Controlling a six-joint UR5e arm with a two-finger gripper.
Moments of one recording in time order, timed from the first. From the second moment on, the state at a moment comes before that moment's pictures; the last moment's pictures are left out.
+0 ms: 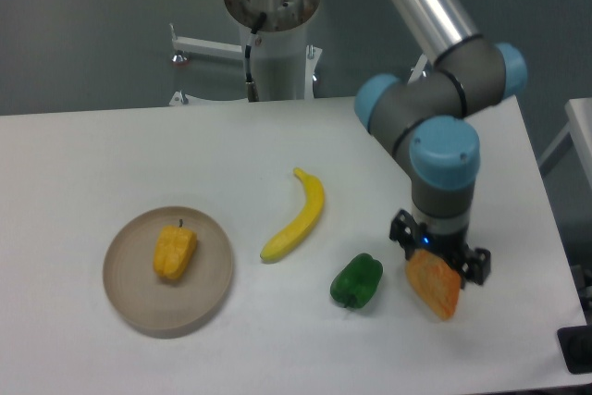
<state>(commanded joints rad) 2.30 -2.12 -1.17 -1.28 1.64 0.99</state>
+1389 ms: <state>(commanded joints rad) 1.94 -1.96 -1.60 -1.01 1.39 0.41</state>
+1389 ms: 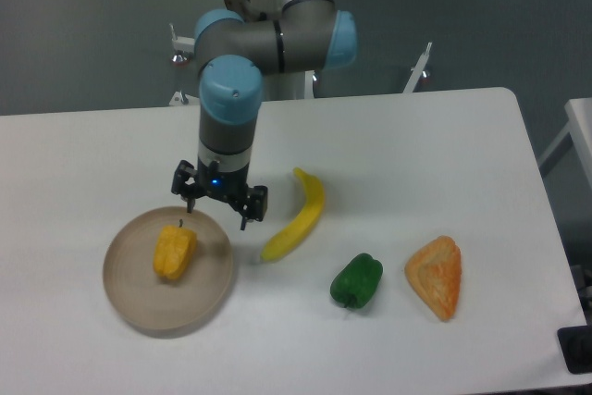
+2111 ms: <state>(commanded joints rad) 1.89 -2.02 -1.61 -0.93 1.40 0.37</state>
